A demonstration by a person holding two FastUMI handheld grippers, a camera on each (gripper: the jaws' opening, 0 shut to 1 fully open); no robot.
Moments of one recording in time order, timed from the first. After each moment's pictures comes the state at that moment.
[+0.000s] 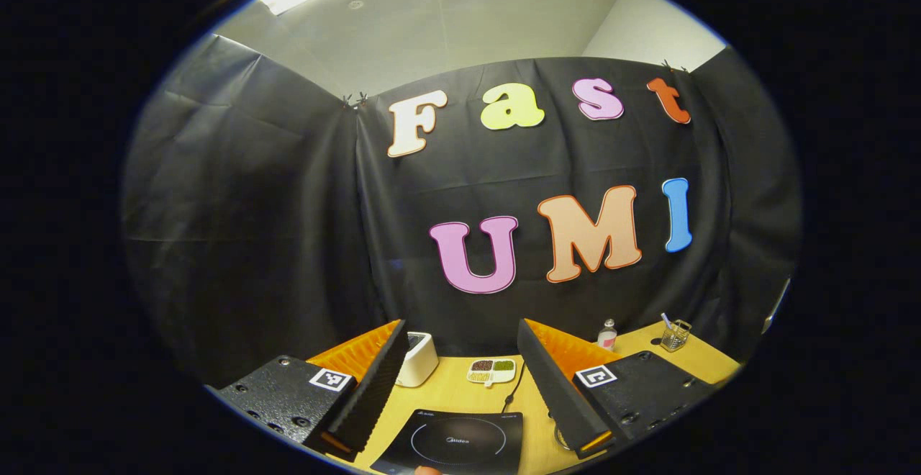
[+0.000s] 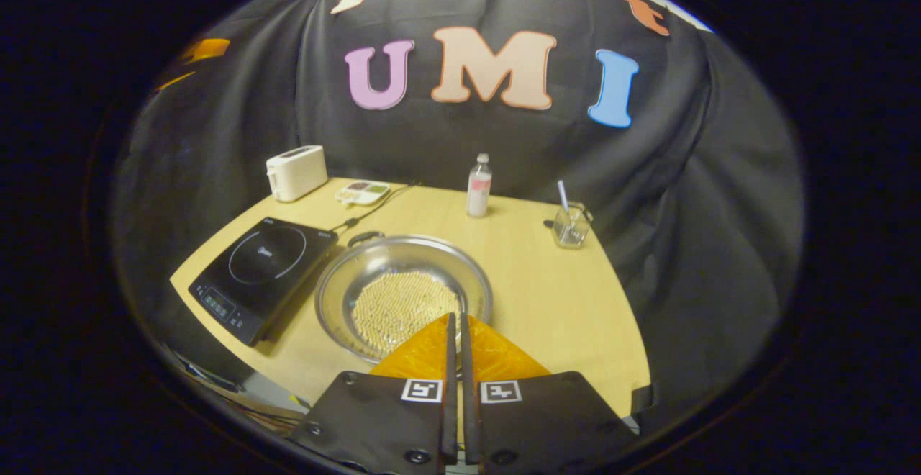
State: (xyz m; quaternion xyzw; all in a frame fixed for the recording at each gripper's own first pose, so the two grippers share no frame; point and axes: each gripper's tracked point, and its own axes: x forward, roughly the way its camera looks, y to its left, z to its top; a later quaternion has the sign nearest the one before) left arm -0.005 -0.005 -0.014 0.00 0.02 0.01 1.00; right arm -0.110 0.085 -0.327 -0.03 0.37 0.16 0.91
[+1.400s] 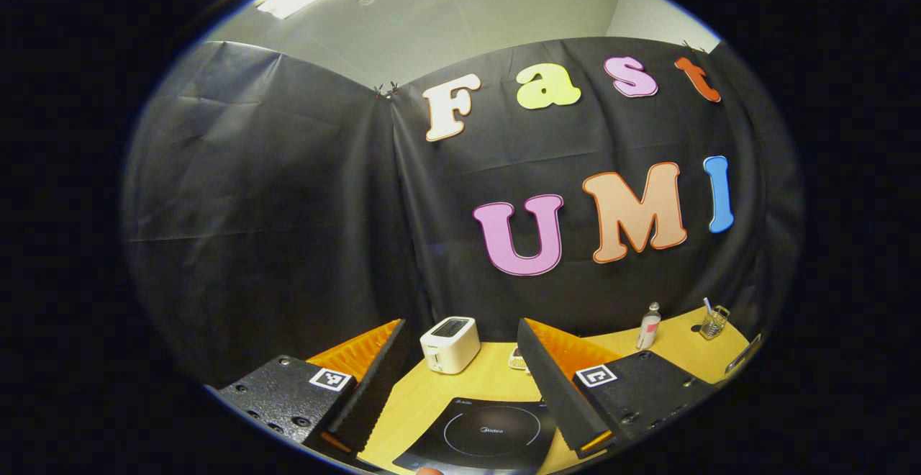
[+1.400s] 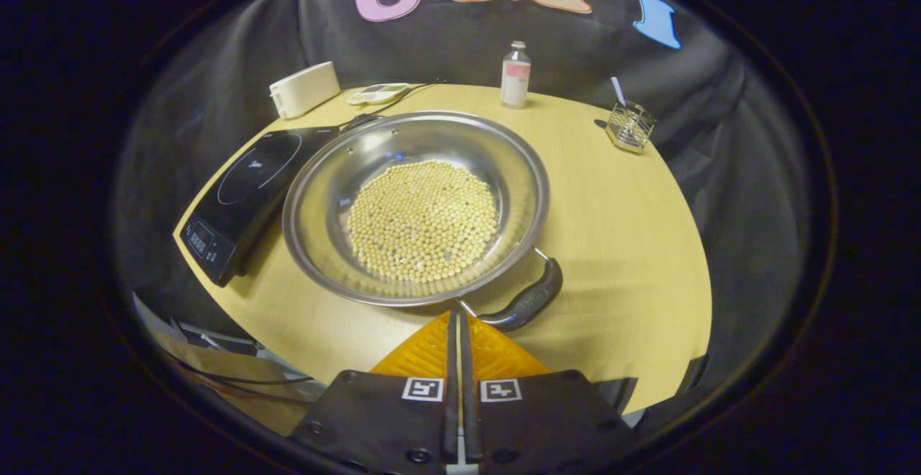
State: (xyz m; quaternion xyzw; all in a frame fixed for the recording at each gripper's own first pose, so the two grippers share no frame) left arm -0.005 0.023 -0.051 0.02 0.05 0.11 0.99; right arm -0.135 0.100 -0.447 -0.05 0.51 0.21 0.83
